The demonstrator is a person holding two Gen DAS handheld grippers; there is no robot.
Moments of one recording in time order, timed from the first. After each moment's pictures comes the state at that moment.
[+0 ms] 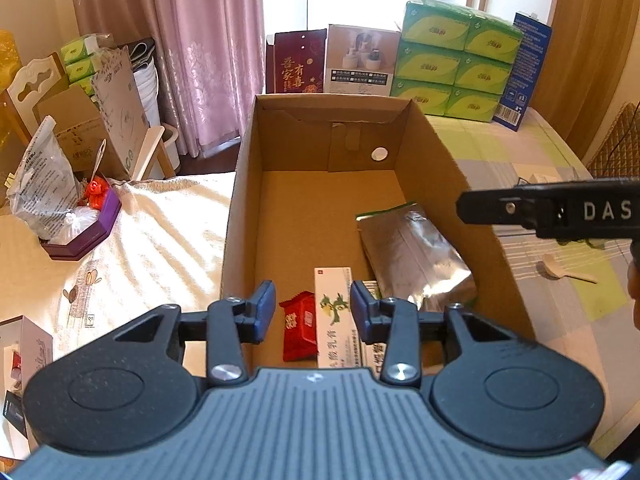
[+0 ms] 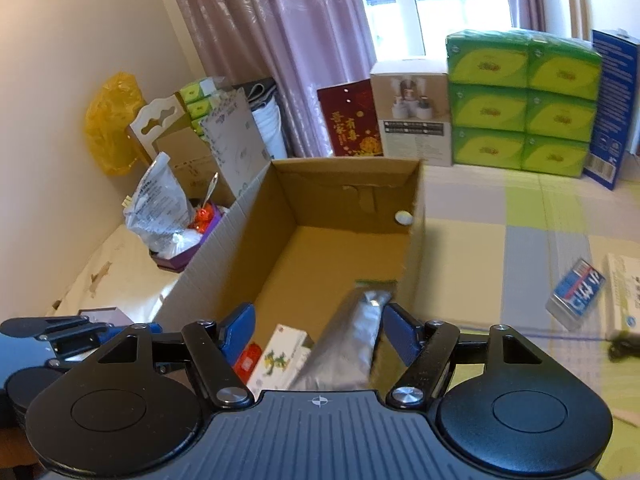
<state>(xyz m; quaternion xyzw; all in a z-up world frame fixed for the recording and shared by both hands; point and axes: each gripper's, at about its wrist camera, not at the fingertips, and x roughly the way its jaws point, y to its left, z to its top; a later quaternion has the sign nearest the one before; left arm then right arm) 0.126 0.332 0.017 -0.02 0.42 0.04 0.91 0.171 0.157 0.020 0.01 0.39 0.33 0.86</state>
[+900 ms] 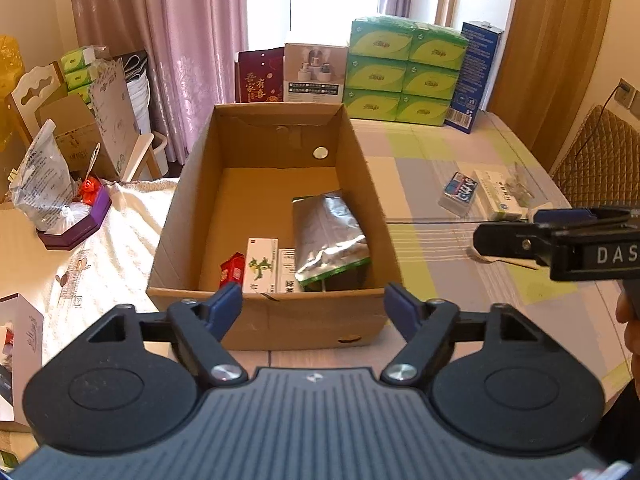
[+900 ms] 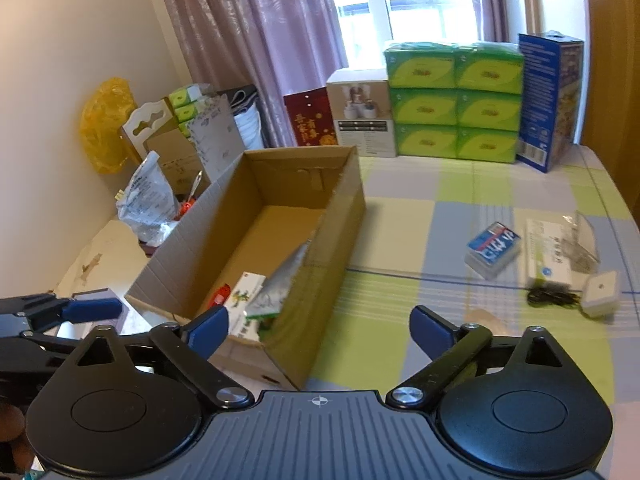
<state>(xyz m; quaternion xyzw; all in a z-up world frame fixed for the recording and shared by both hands) 0.051 0.248 0.048 -0.03 0.39 0.03 0.92 0.100 0.051 0.044 0.00 0.38 0.30 0.87</state>
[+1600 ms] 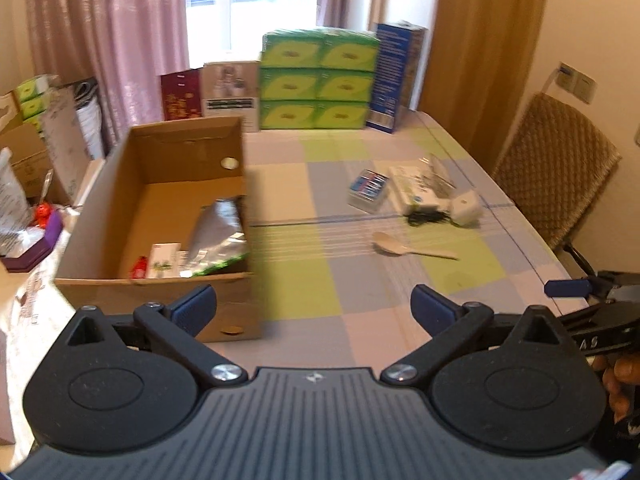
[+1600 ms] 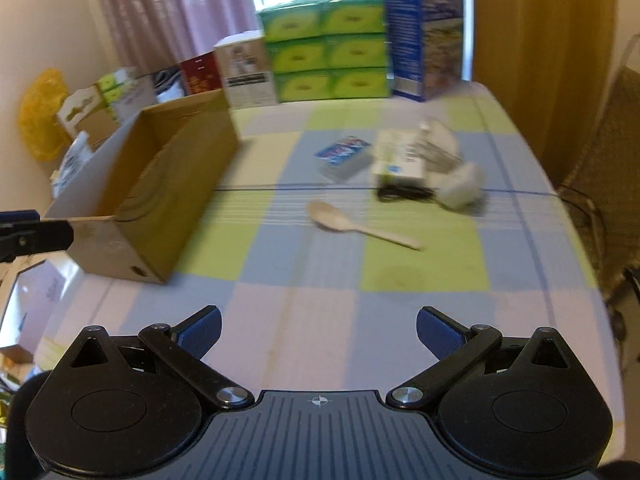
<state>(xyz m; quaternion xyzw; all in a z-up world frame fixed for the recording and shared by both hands) 0.030 0.140 0.046 -0.01 0.37 -0.04 0.93 0.055 -0.116 -0.003 -0.01 0.42 0.21 0.89</state>
